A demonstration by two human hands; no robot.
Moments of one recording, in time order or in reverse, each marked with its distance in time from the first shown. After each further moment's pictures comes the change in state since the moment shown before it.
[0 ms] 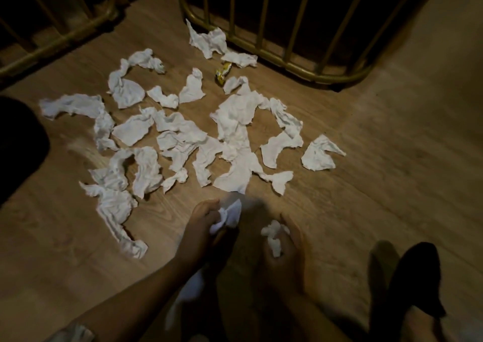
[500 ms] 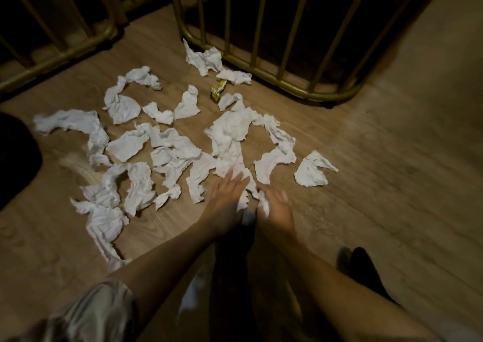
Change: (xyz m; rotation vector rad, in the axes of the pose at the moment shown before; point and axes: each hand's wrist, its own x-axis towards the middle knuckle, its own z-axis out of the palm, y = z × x) left_hand 0.091 0.058 0.012 0.462 -0.164 0.267; right_hand 0.112 -0.046 -0.021 -0.056 -0.084 -0.247
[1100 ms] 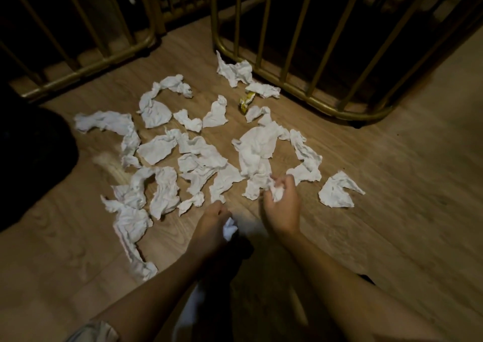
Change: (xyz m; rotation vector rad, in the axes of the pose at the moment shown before) left_hand -0.053 -0.048 0.004 -0.144 0.222 -0.168; right_hand 0.045 -0.054 0.010 0.354 0.169 0.091
